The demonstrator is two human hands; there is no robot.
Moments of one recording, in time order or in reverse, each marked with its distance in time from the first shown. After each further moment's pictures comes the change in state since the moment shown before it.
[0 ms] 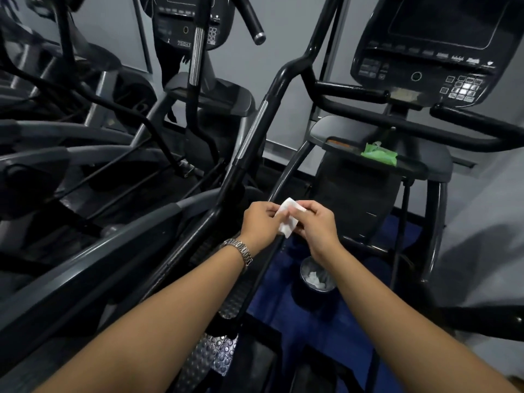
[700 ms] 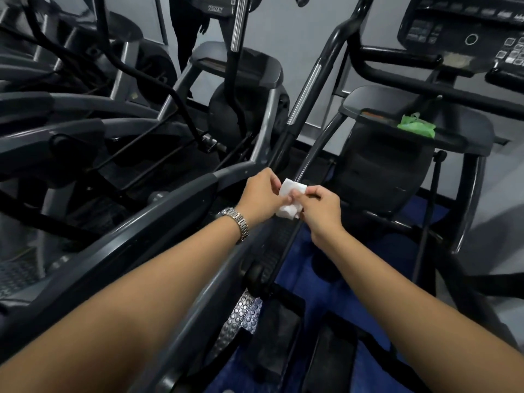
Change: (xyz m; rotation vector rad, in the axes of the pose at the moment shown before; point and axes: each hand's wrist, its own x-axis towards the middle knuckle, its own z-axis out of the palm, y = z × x) left_hand -0.043 -0.032 -0.115 0.258 -0.012 0.115; right_hand -0.066 0.028 0.104 -0.062 0.102 0.029
